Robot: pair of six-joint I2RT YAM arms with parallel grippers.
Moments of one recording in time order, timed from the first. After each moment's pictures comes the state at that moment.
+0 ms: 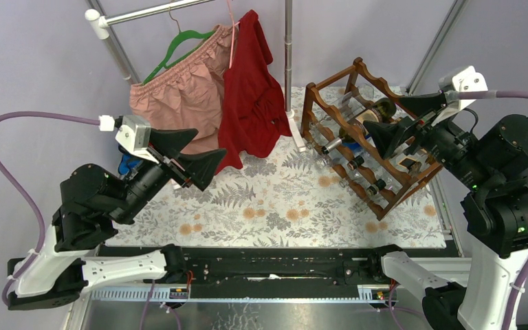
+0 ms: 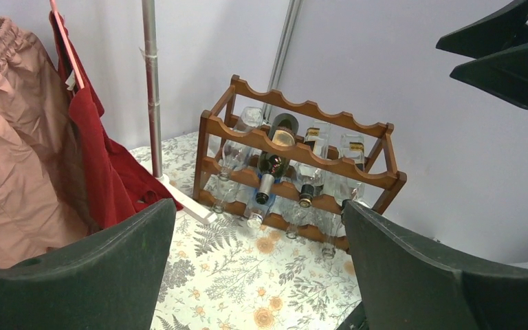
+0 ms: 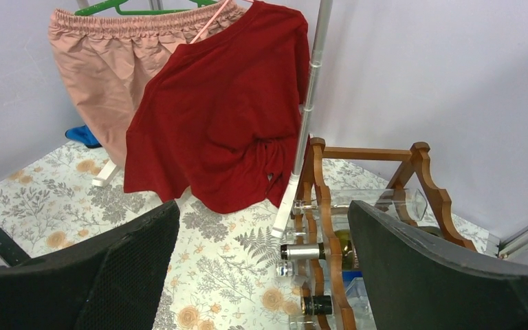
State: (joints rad) left arm -1.14 0.74 1.41 -0.49 -0.43 -0.16; right arm 0.20 0.99 1.91 -0.93 -0.38 -0.08
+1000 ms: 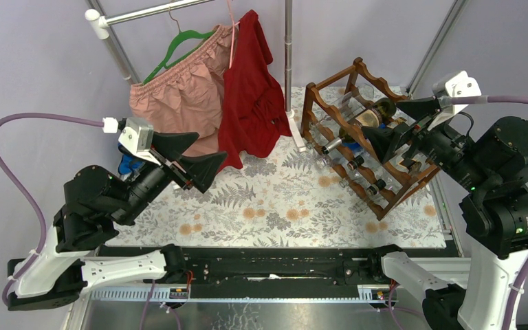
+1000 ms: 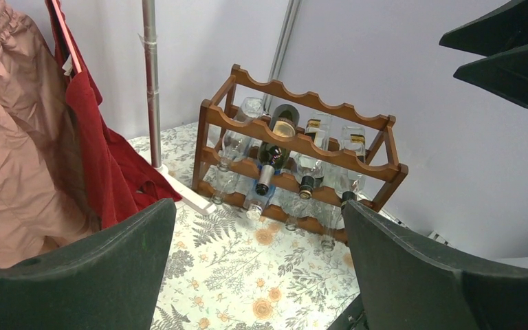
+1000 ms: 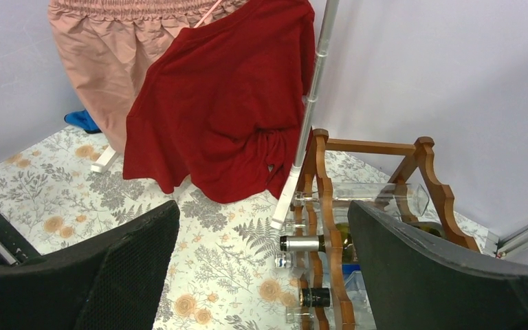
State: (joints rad) left arm -1.14 0.73 1.38 -0.51 -0.43 -0.19; right arm 0.20 0.97 1.88 -0.95 -0.41 -0.12
